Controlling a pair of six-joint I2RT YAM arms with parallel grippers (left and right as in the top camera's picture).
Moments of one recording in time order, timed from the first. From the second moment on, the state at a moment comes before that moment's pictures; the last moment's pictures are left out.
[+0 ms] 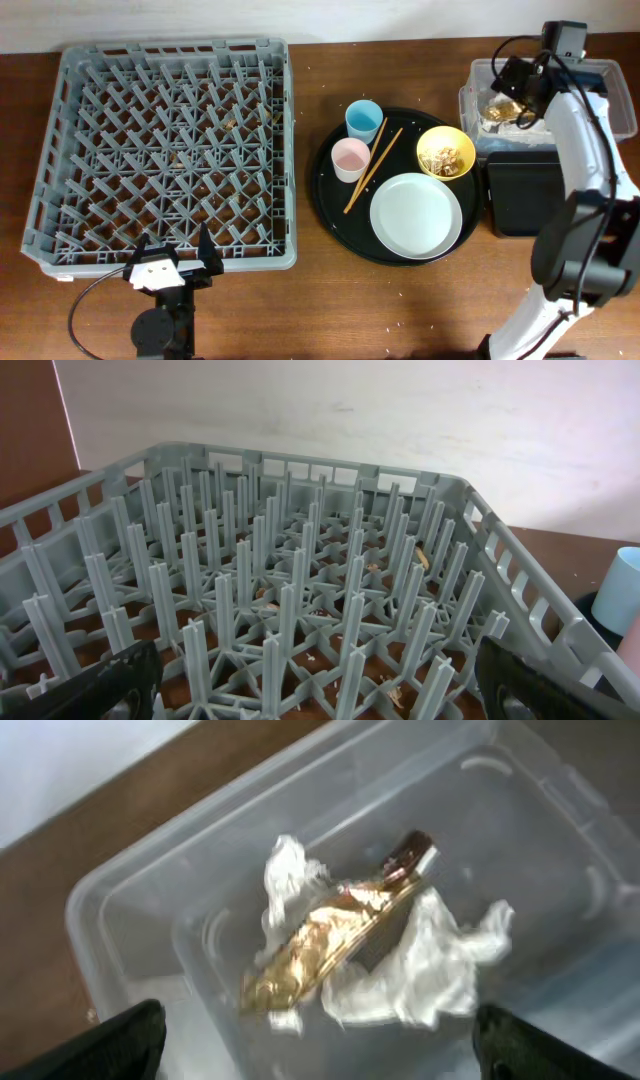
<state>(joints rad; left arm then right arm) 0.02 0.01 0.02 -0.08 -0.10 -0.11 -0.21 1.99 1.72 -0.66 0.16 0.36</state>
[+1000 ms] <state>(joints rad) 0.02 0.01 0.02 -0.08 -0.10 -0.11 0.18 2.20 1.76 -1.03 0.07 0.10</state>
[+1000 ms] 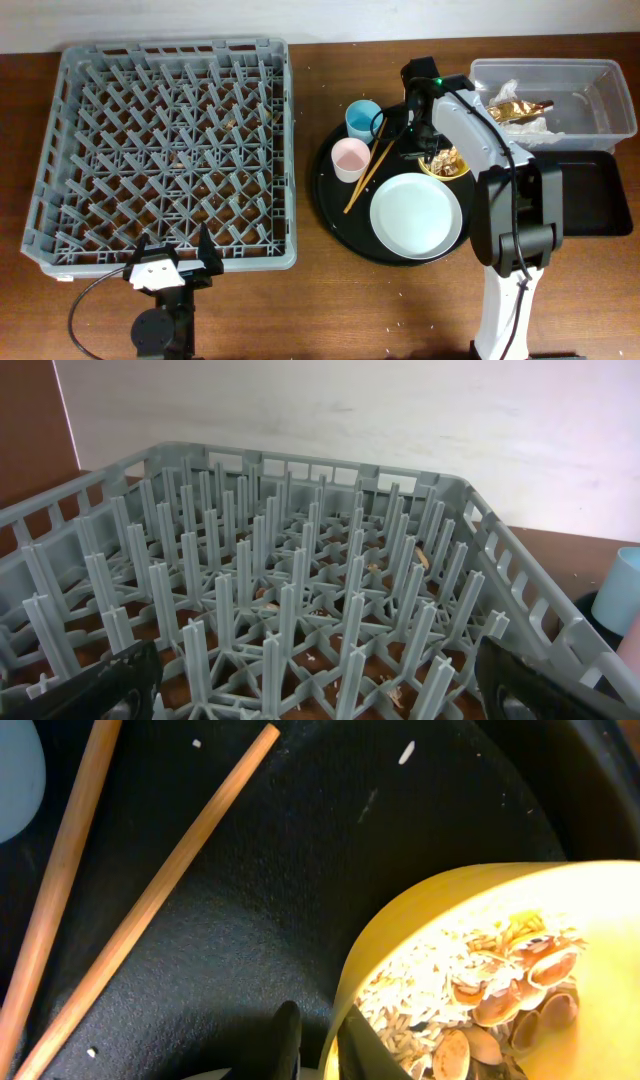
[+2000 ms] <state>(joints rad) 0.02 0.01 0.02 -0.08 -0.10 -0.11 -0.46 1.75 1.58 -1.25 -0.62 -0.21</state>
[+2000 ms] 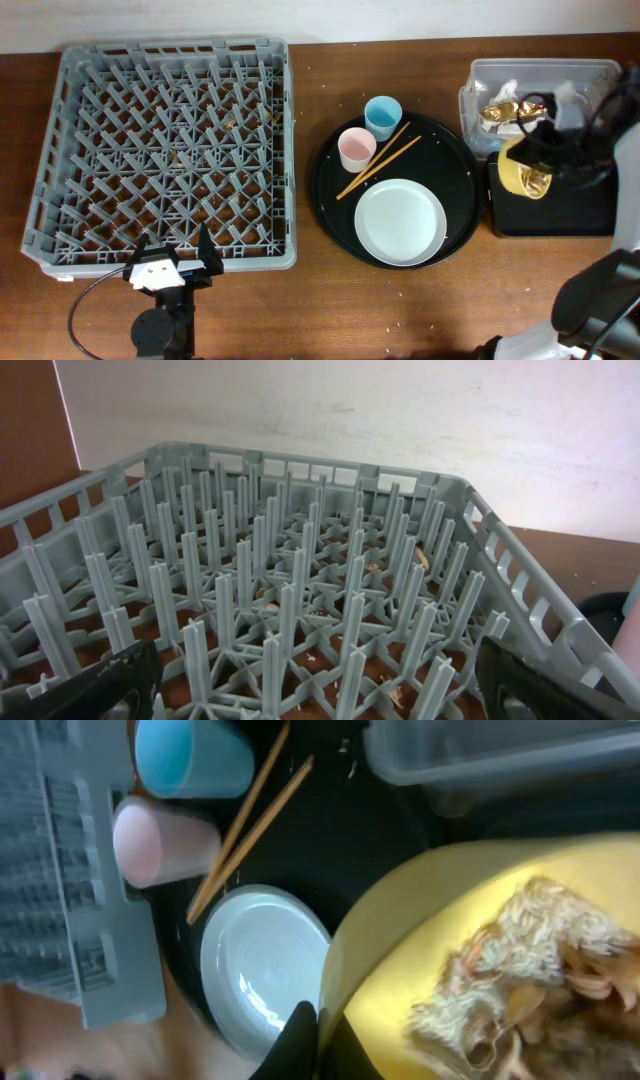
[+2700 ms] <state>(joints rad) 0.02 0.01 0.02 -0.08 -0.10 -0.11 -0.92 1.79 1.18 -0.94 -1.50 -0.06</state>
